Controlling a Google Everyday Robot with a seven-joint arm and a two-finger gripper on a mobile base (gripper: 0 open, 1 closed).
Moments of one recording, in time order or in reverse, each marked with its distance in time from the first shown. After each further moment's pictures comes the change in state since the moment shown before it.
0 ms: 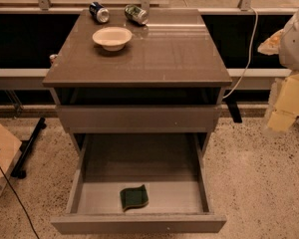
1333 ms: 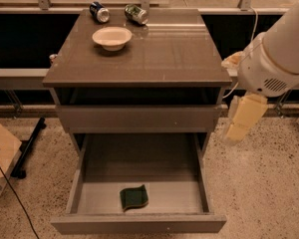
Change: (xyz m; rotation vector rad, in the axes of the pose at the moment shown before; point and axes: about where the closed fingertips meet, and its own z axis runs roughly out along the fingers) arm -0.039 0.000 0.063 0.005 -0.132 -0.067
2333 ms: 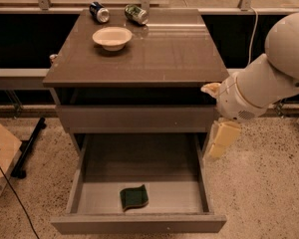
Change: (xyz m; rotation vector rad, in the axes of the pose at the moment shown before) arm 0.005 0.008 0.093 -0.058 -0.108 -0.070
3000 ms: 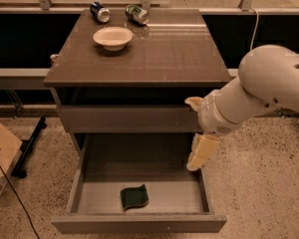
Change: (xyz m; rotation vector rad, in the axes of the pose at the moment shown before) arm -0.013 0.009 0.056 -0.010 -0.048 -0.026
